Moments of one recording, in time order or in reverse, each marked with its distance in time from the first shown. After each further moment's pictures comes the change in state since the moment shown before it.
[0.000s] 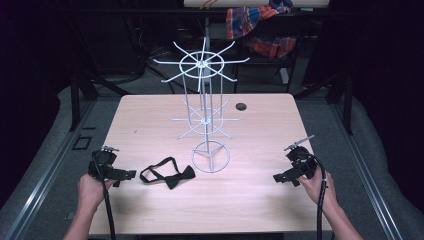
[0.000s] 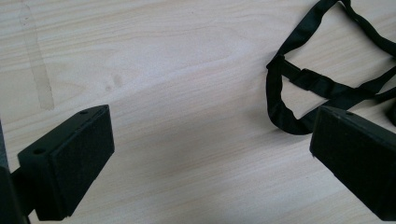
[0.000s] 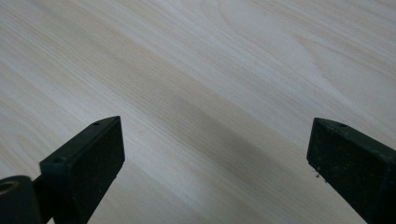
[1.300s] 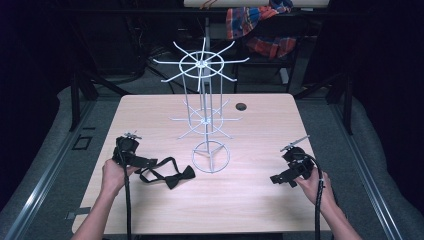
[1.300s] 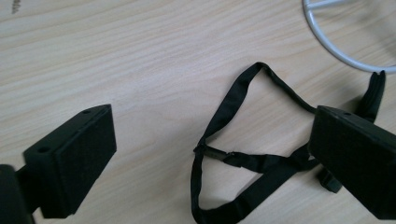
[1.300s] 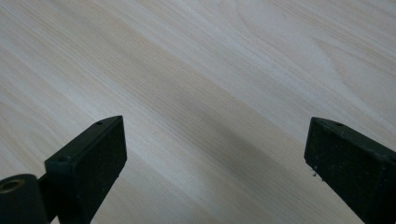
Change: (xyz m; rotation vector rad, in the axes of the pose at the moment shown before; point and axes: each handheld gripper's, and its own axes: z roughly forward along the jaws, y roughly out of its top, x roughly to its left) left arm -0.041 0.052 0.026 -0.038 -0.095 0.098; right arm 0.011 0.004 0.002 0.022 0.021 -0.011
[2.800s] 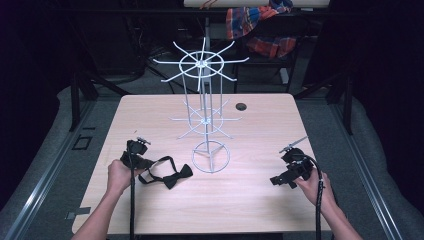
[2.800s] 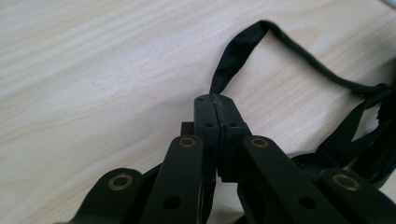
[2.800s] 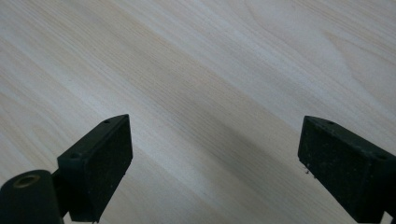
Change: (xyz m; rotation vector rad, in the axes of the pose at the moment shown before) left arm -0.001 -0.003 0.026 0.114 0.030 0.070; right arm 0.002 -0.001 0.002 0.024 0.010 -0.016
